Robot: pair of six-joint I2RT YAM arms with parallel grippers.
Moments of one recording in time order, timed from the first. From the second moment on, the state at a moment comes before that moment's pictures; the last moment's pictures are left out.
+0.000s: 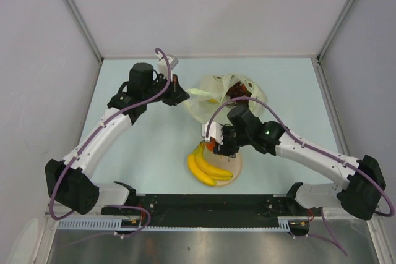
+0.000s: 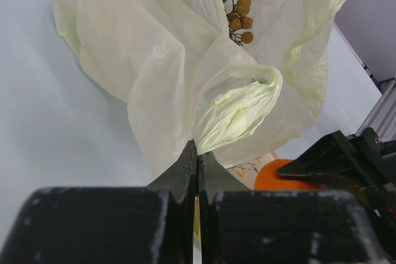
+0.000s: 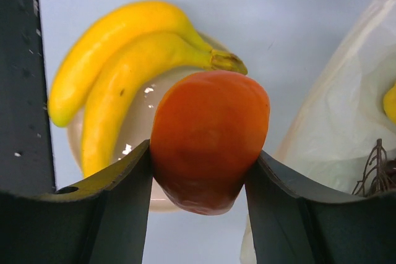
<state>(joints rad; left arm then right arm) -0.41 1.30 1.20 -0.36 0.46 -0.21 0.87 1.23 0.98 -0.53 -0.35 -0.60</state>
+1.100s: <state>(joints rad) -0.41 1.30 1.20 -0.37 0.45 -0.21 0.86 1.44 0.80 -0.19 -0.25 -0.87</state>
